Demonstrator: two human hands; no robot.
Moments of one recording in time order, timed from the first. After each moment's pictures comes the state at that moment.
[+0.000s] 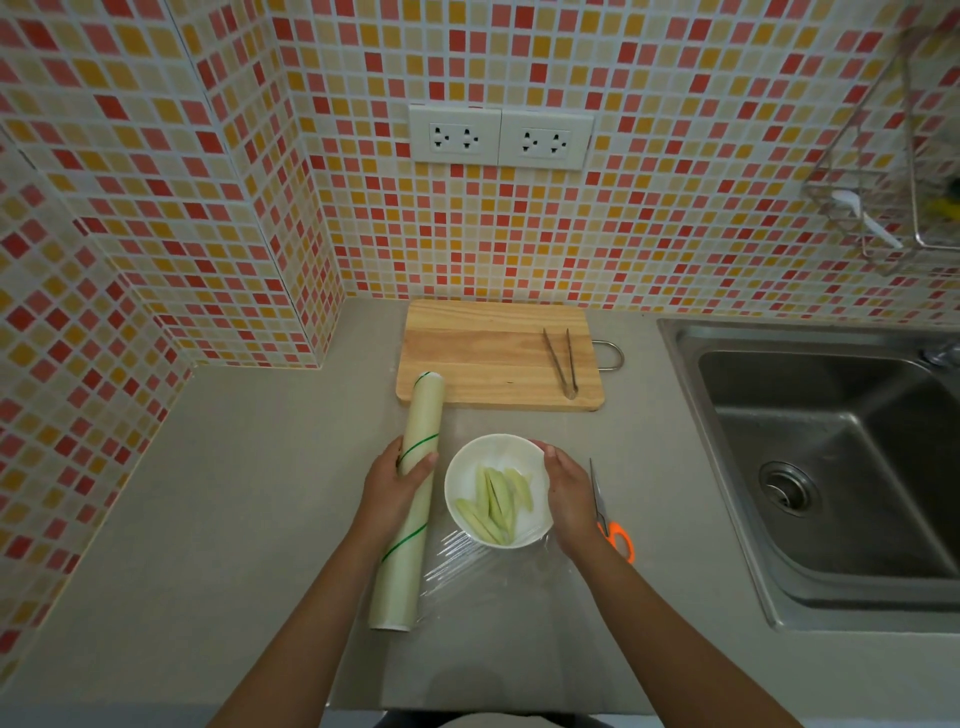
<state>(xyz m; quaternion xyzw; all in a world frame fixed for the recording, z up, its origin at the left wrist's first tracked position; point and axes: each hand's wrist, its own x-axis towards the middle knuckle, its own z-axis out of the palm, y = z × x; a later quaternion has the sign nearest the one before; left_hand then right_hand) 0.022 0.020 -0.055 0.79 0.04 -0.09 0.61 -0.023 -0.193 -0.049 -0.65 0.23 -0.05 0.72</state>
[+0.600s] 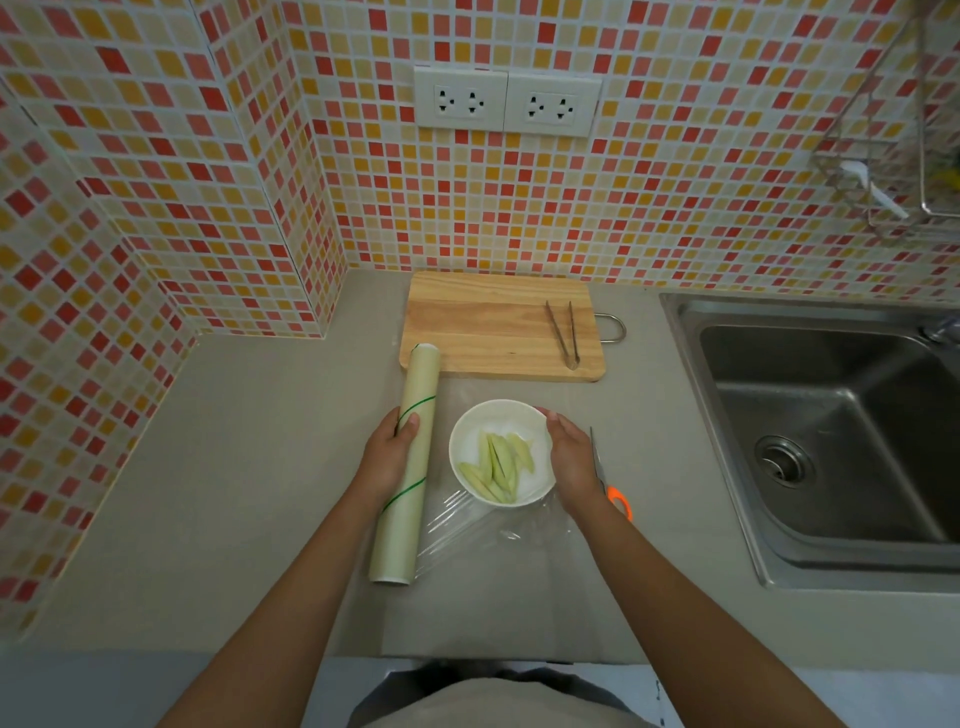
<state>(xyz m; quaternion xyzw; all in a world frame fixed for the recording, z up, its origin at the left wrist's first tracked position) 0.025 0.029 -0.059 0.78 0.06 -0.12 0.62 -0.023 -0.194 -0.047 -0.64 0.25 -0.04 0.72</state>
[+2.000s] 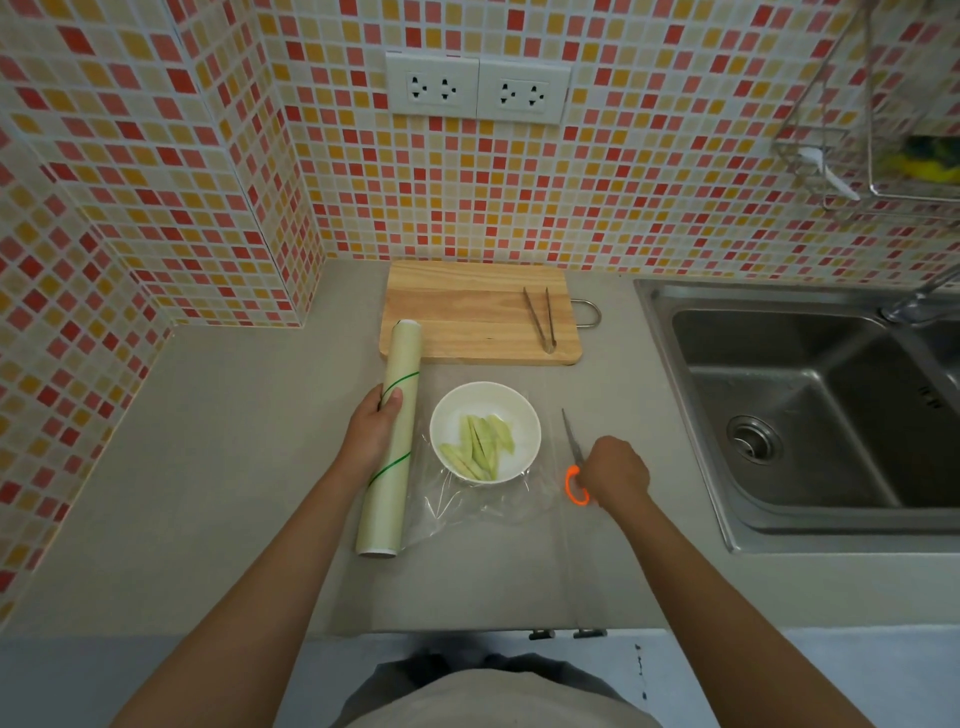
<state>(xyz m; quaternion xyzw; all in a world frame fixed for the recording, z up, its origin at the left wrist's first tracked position) 0.025 0.019 -0.044 0.77 0.07 -0.10 0.62 -0.068 -0.249 -0.018 -0.91 0.34 0.19 0.13</state>
